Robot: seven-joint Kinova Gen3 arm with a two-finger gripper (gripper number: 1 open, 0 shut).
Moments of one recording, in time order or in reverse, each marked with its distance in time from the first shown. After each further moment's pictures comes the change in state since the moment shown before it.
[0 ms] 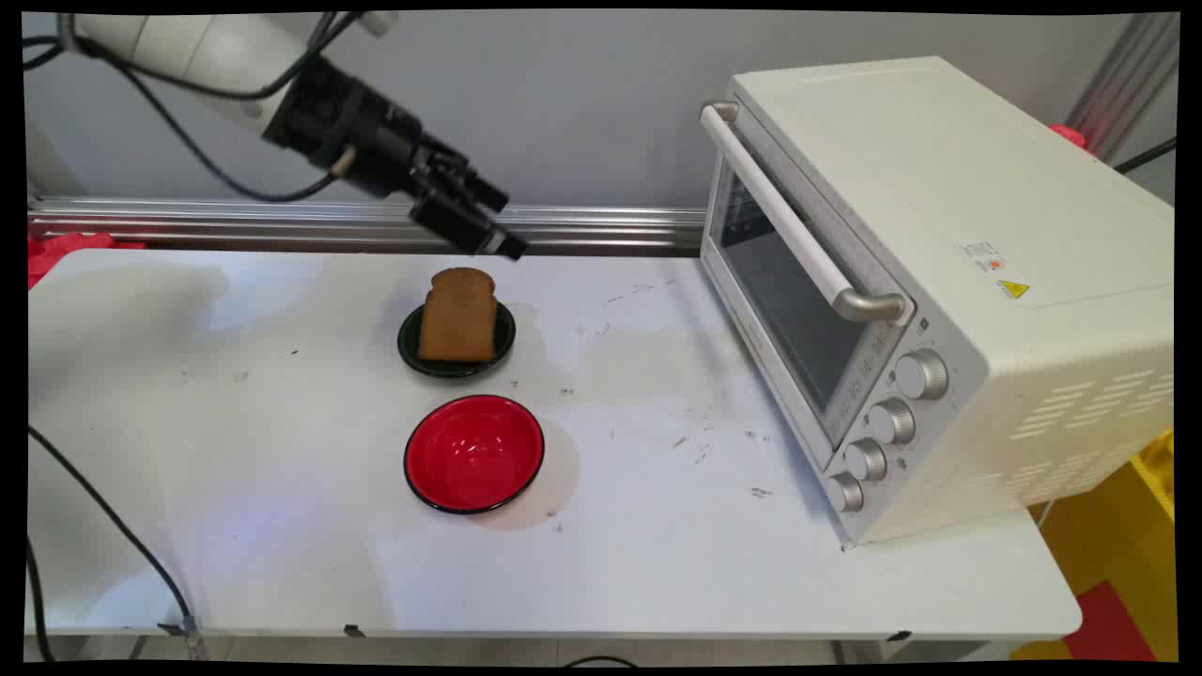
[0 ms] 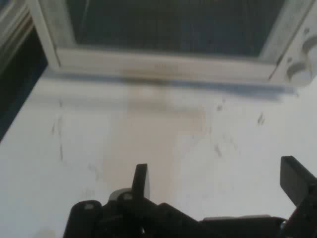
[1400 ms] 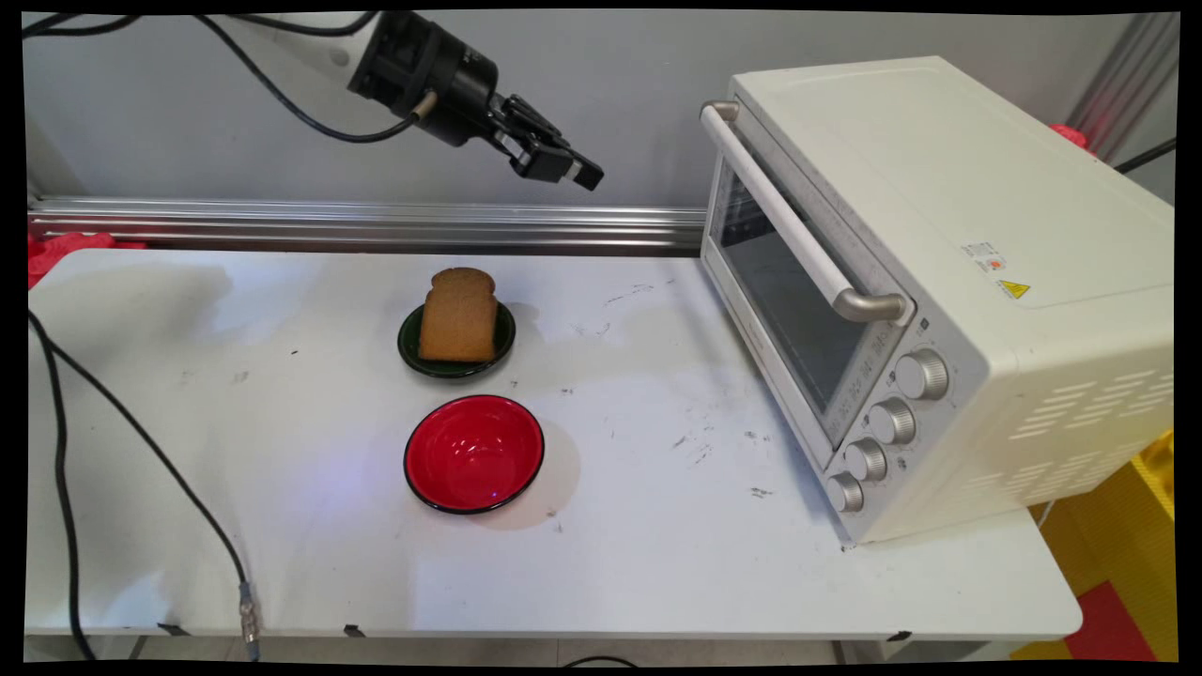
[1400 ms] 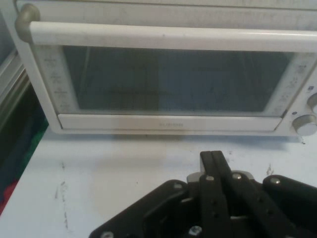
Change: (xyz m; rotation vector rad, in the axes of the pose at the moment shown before) arm 0.050 -0.026 0.033 -0.035 0.081 0.040
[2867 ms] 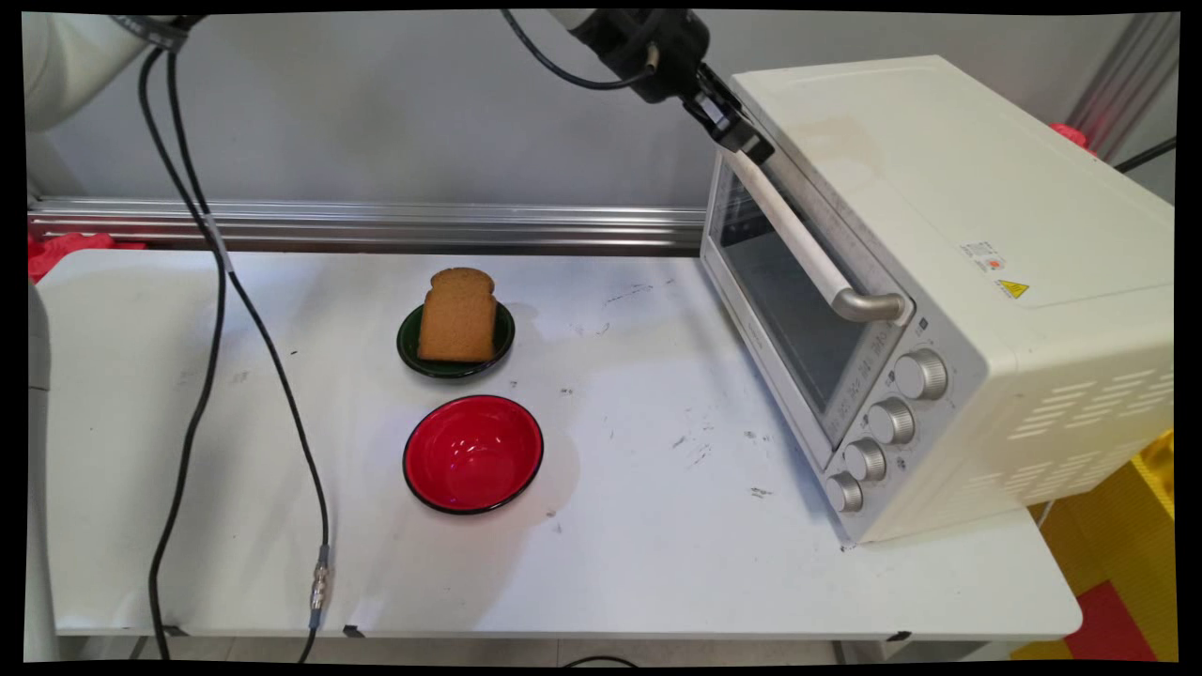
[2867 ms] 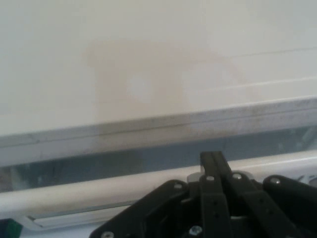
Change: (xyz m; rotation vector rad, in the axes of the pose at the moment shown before) arm 0.133 -0.006 0.126 -0.070 -0.080 0.114
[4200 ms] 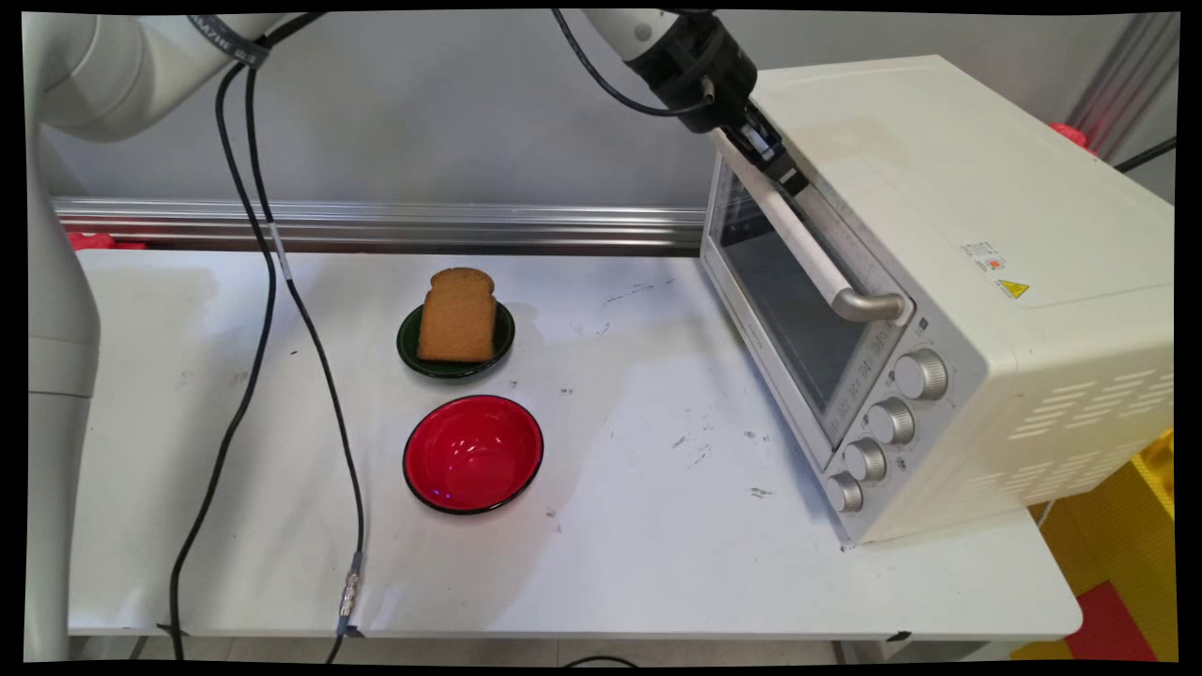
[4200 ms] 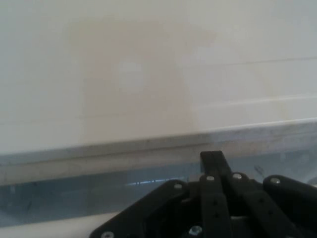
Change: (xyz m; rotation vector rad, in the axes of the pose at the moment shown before) arm 0.011 -0.007 0.051 -0.036 -0.039 -0.040
